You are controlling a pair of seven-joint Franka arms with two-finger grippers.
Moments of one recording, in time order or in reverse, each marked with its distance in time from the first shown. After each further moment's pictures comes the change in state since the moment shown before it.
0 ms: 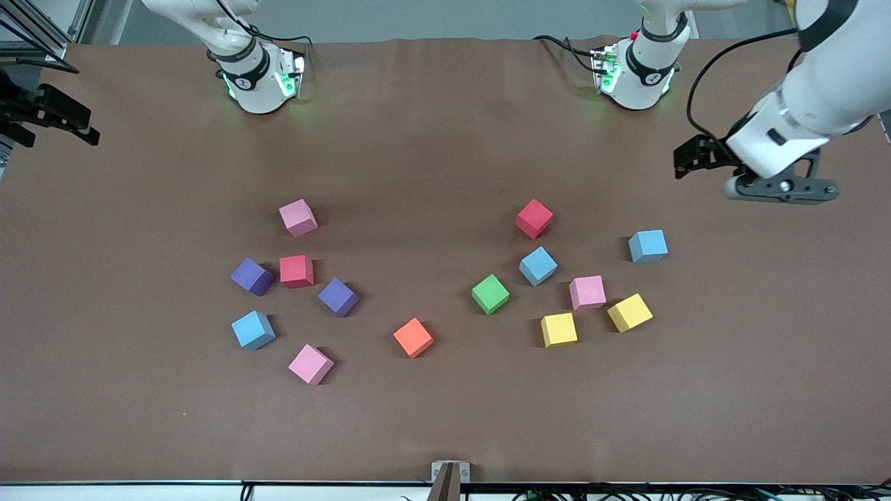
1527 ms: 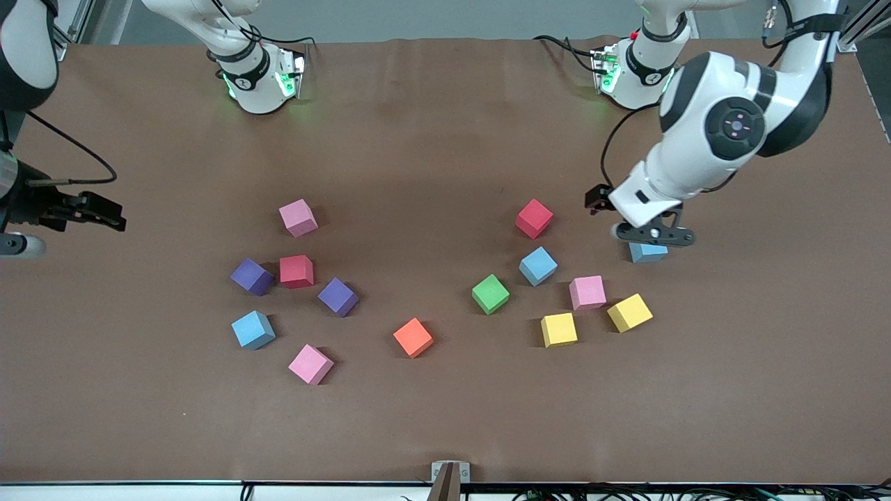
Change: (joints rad) left arm 0.000 0.091 -0.176 -0.245 -0.005 0.354 -0.115; right arm -0.003 0.239 -0.002 0.009 -0.046 0.220 0.000
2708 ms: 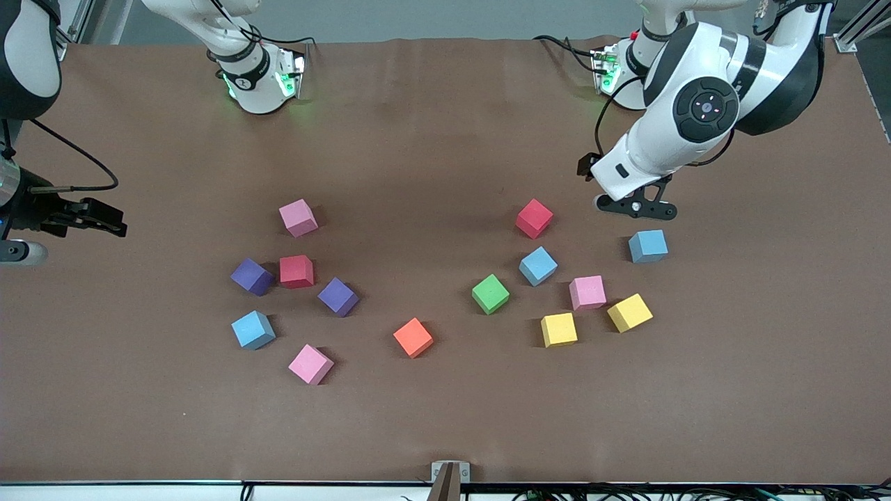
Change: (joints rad) left arm -0.007 -0.046 -0.014 0.014 0.004 -0.201 -0.004; right arm 0.000 0.003 0.000 0.009 0.000 -0.003 0.000
